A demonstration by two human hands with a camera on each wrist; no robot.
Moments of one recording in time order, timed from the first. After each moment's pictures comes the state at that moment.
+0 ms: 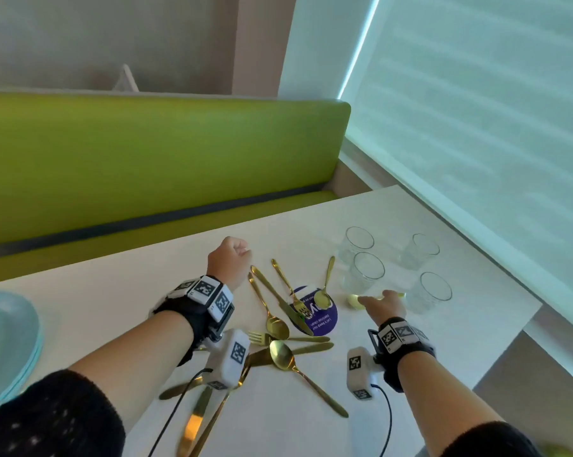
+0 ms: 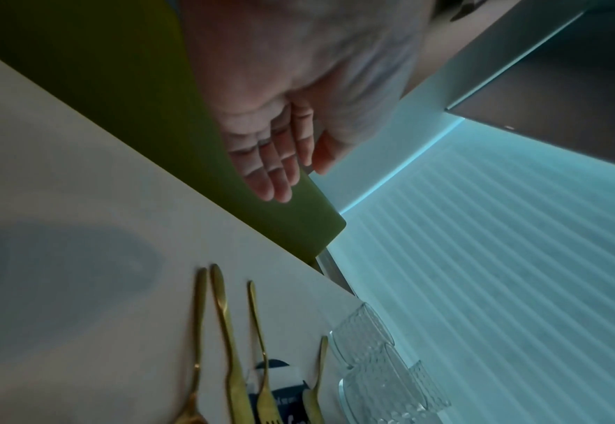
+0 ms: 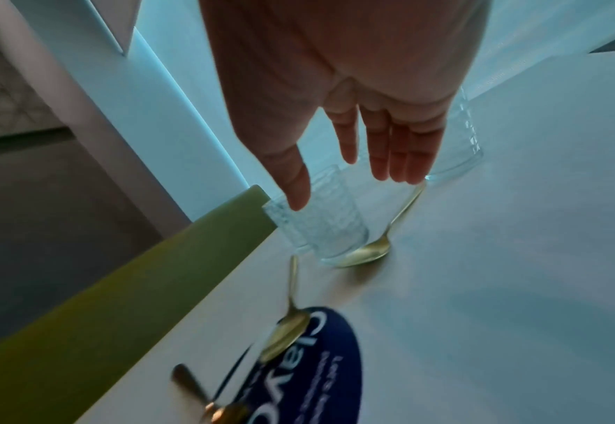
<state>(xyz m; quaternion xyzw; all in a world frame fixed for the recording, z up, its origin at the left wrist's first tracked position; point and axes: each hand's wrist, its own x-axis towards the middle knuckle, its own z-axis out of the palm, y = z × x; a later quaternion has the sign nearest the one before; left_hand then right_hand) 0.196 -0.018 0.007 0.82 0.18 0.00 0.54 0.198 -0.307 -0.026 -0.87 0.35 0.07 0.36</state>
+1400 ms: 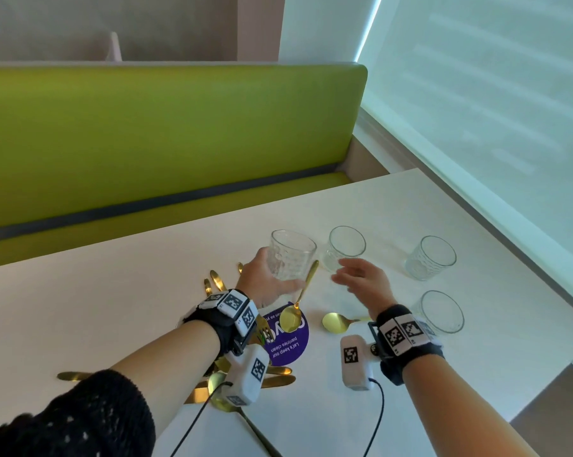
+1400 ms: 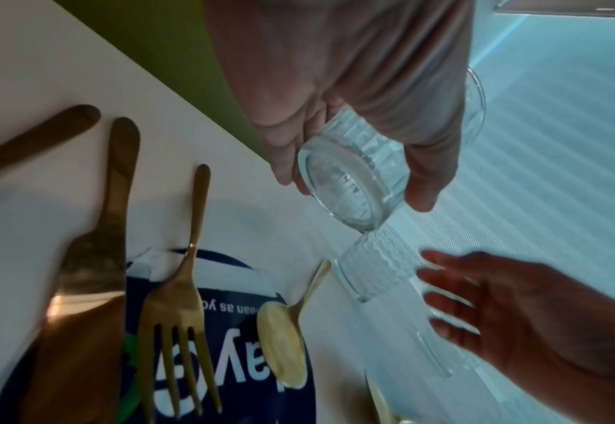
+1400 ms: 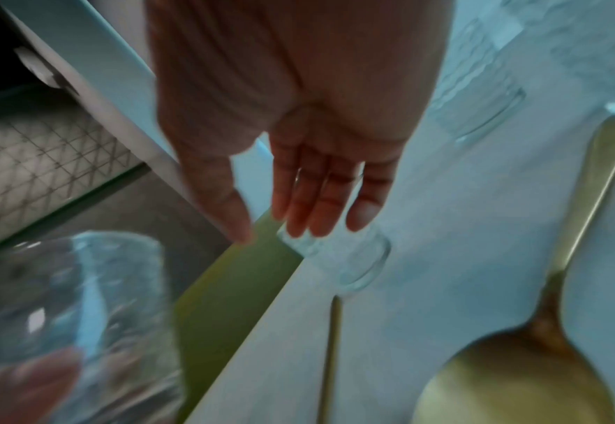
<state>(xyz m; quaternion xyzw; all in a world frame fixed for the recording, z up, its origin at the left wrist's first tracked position) 0.271 -0.158 -0.038 0.84 0.12 -0.10 0.52 0.309 -0.361 -0.047 -0.84 0.10 0.11 0.52</state>
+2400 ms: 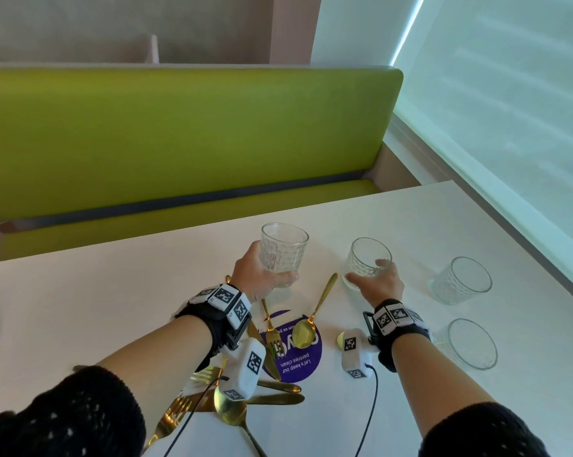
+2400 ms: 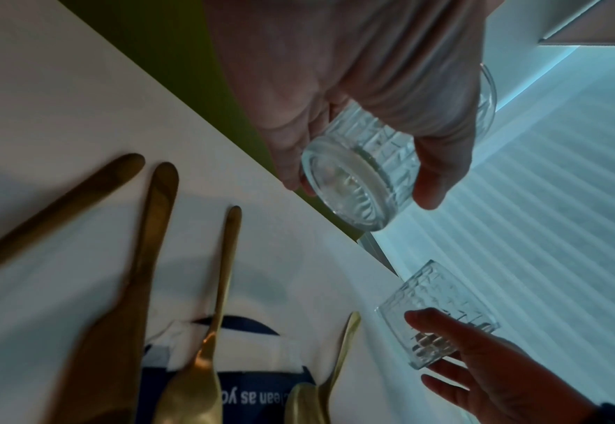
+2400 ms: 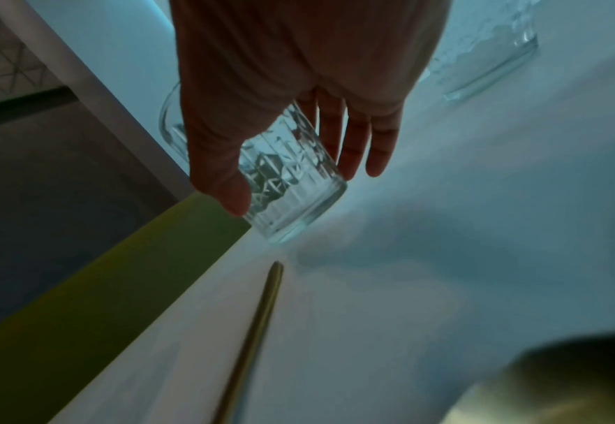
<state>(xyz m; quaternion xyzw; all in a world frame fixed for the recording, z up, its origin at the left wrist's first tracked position) 0.292 -0.125 -0.048 0.82 0.18 -0.07 0.54 0.360 -0.351 -0.075 -0.89 0.21 0.05 0.41</state>
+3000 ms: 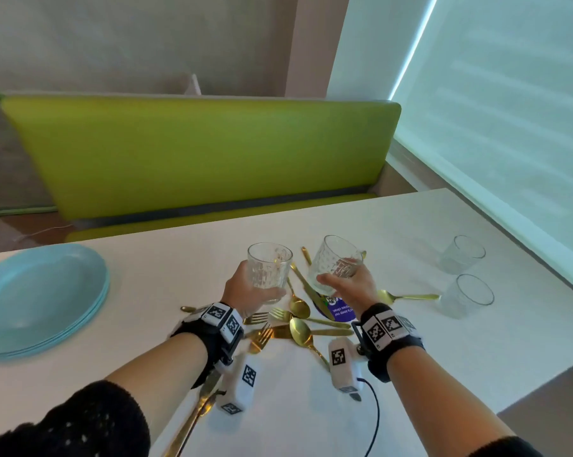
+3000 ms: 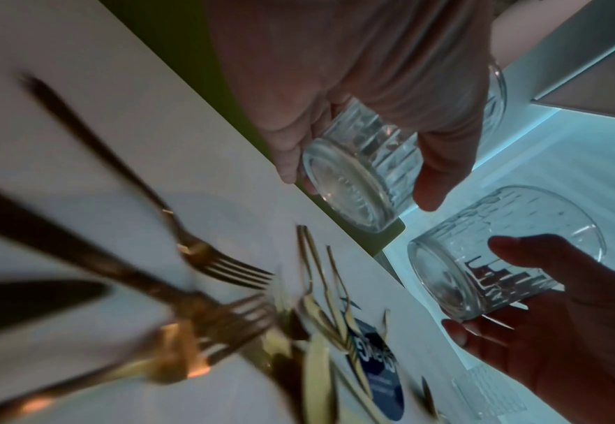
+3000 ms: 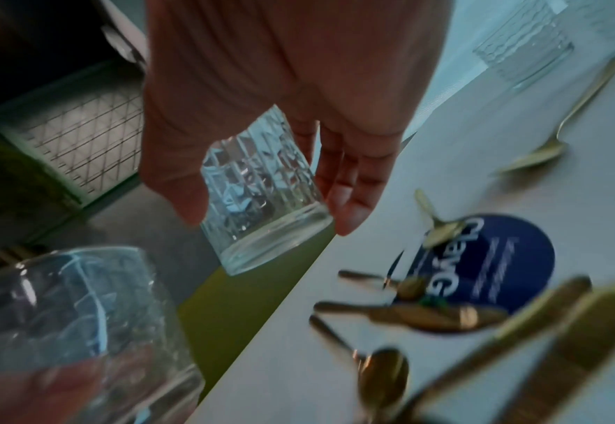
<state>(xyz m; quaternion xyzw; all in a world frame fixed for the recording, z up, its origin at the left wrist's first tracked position) 0.121 -0.031 -0.042 0.80 0.20 -0.05 0.56 0.189 -0.234 -0.031 -0.85 0.10 0.11 0.51</state>
